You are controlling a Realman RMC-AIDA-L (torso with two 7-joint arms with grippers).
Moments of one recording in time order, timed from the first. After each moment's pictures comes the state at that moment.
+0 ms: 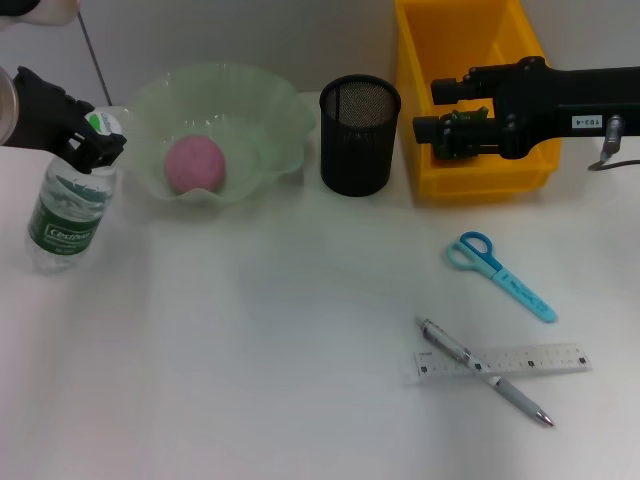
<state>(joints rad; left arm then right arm) -0.52 -2.07 1.41 1.63 2.77 1.32 -2.46 0.53 2.05 -0.81 -1.11 -1.91 -1.56 1.72</state>
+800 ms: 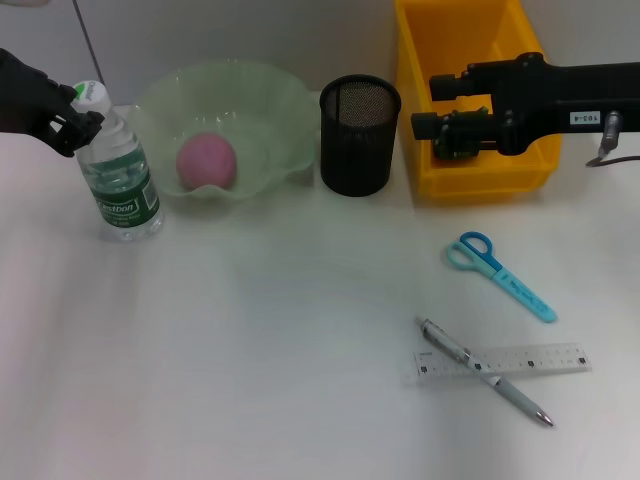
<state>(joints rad) -0.51 -2.07 1.39 1.69 2.80 1.33 -2.48 0.53 2.05 -0.81 -1.11 -1.91 -1.56 1.72</state>
